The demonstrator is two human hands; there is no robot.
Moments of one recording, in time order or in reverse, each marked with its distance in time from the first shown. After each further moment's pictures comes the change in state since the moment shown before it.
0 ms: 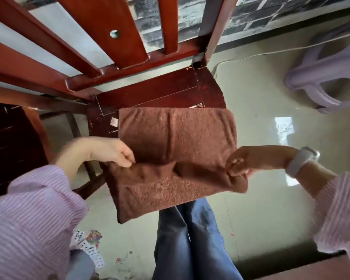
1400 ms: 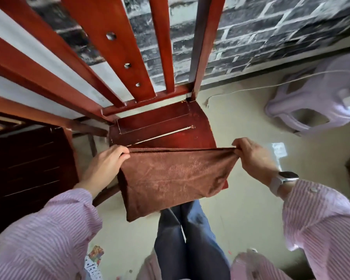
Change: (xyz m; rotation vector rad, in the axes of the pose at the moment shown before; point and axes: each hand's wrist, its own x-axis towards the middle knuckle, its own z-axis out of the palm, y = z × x) left_hand -0.087 0.006 0.074 0.227 1.231 0.247; right_hand -0.080 0.002 0.027 -0.500 1.118 -0.293
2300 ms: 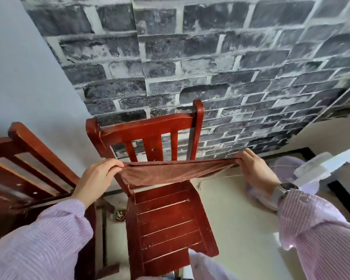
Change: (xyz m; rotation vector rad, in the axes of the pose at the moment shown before) left_hand -0.048 0.060 -0.245 -0.115 0.402 0.069; right_hand -0.040 -0.116 -0.247 -0.035 0.410 -0.208
